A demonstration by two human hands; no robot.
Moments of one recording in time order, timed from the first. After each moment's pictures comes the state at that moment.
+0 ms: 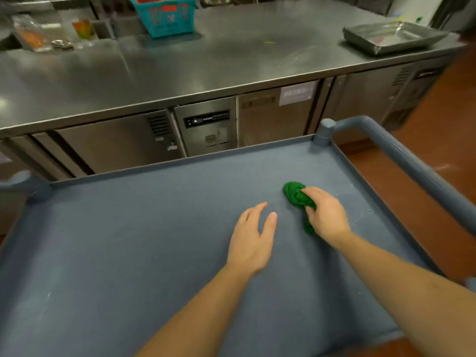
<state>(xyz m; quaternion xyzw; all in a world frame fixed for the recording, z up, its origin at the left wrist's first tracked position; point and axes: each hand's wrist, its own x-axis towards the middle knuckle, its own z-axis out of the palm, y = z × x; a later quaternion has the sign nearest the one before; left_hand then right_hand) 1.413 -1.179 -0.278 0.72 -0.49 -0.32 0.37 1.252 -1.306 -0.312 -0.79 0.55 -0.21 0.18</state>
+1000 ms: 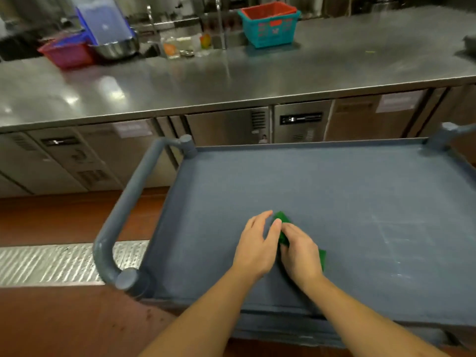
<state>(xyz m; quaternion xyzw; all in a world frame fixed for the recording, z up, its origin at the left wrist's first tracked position) 1.545 -0.963 -0.251 0.79 -0.38 -0.29 0.39 1.454 -1.039 -0.317 -0.85 0.40 -0.22 0.26</state>
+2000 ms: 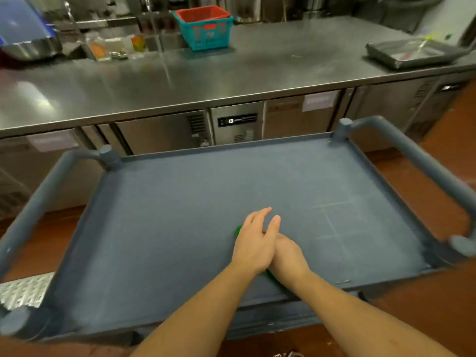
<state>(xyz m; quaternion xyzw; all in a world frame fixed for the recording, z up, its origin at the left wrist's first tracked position) 1.416 -1.047 -0.251 0.73 -0.46 -0.32 0.39 1.329 -1.086 -0.291 -0.87 0.42 -0.06 0.23</state>
